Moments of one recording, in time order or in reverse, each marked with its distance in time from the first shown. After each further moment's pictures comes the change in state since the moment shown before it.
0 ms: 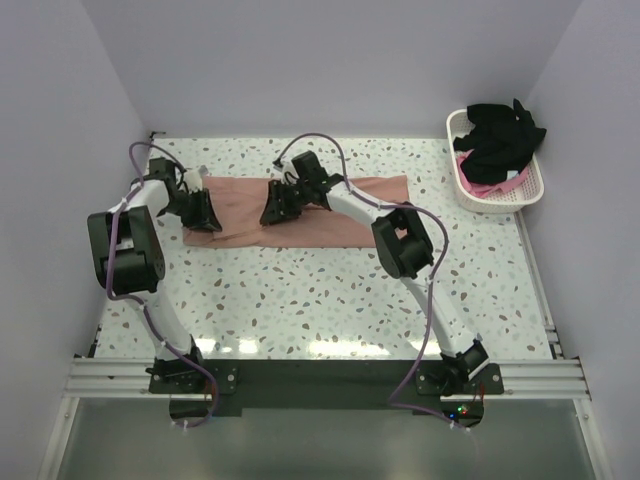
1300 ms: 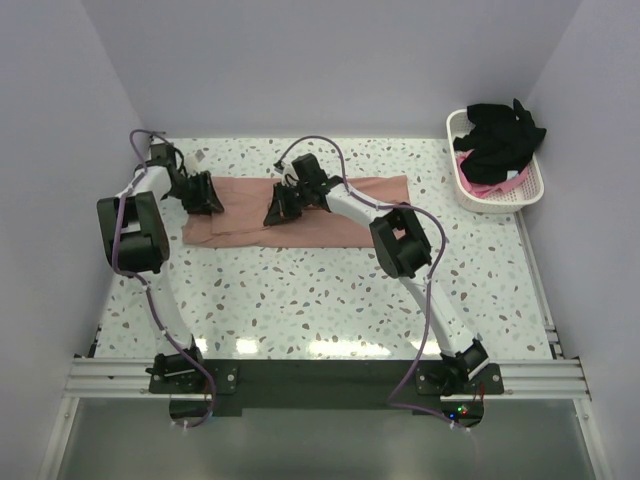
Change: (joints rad) left arm 0.002 0.213 0.260 0.032 -0.024 -0.079; right arm 0.000 0.036 0.018 0.018 0.001 0.014
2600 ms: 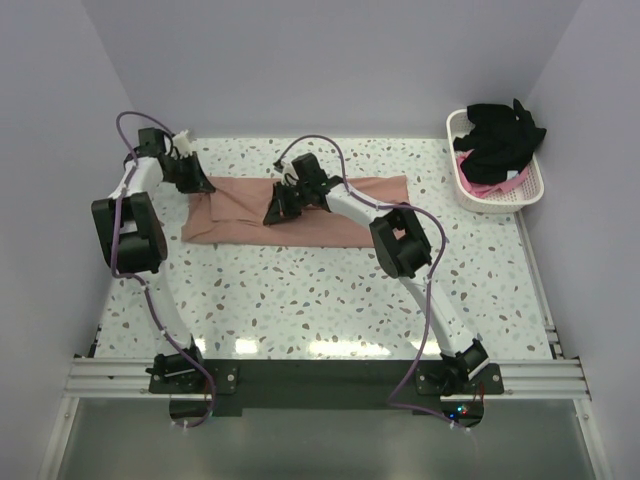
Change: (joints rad) left arm 0.027 0.000 0.116 0.029 0.091 0.021; right arm -0.001 0.000 0.000 0.009 -0.001 -0.010
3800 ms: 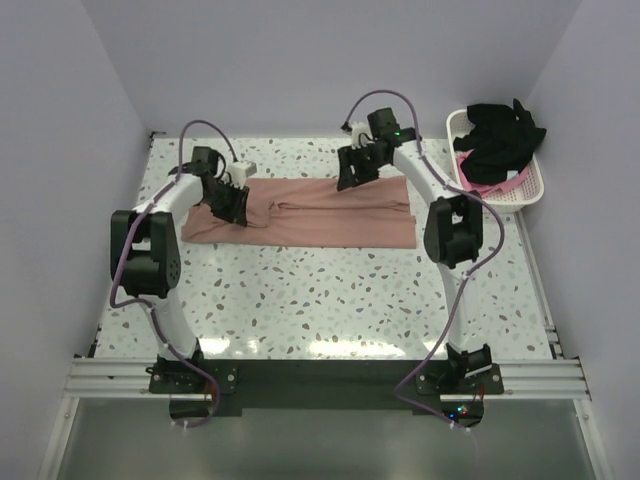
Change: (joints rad) left arm -0.262 -0.251 -0.304 -0.069 -0.156 0.320; right arm -0.297 -0.238 0.022 -0.517 0.139 -0.536
